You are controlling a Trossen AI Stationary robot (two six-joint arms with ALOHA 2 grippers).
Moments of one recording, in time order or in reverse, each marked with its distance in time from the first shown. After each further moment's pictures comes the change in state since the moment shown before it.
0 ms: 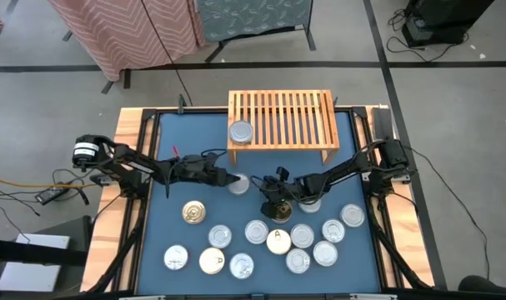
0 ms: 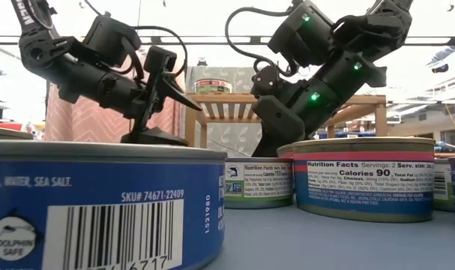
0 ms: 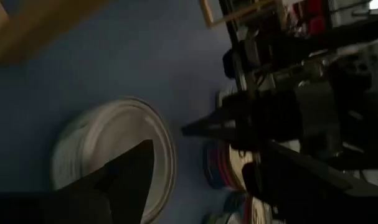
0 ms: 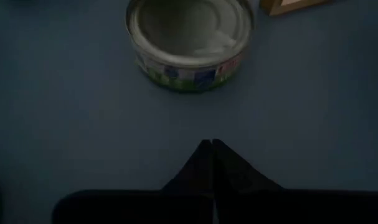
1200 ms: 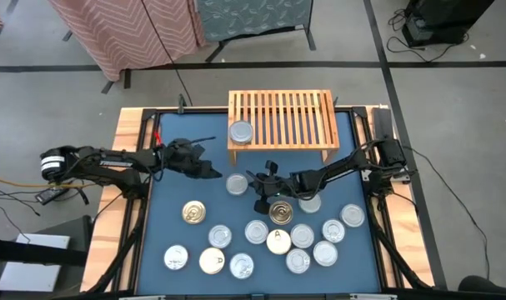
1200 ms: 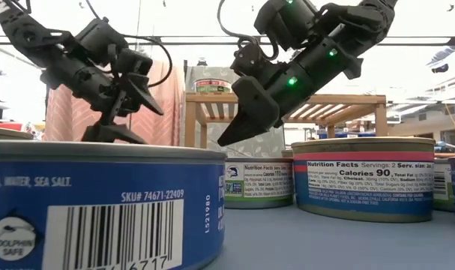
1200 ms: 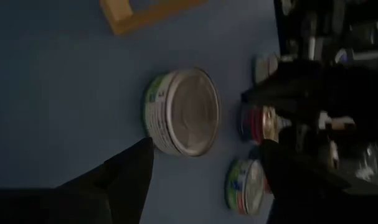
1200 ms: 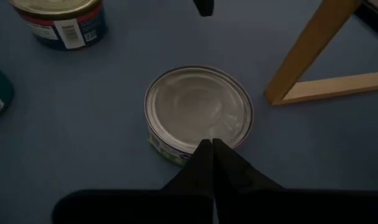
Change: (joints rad) left arm 0.216 -0.380 -0.038 -0.560 0.258 0.086; right arm -0.041 0.002 0.087 0.090 -0.006 -0.260
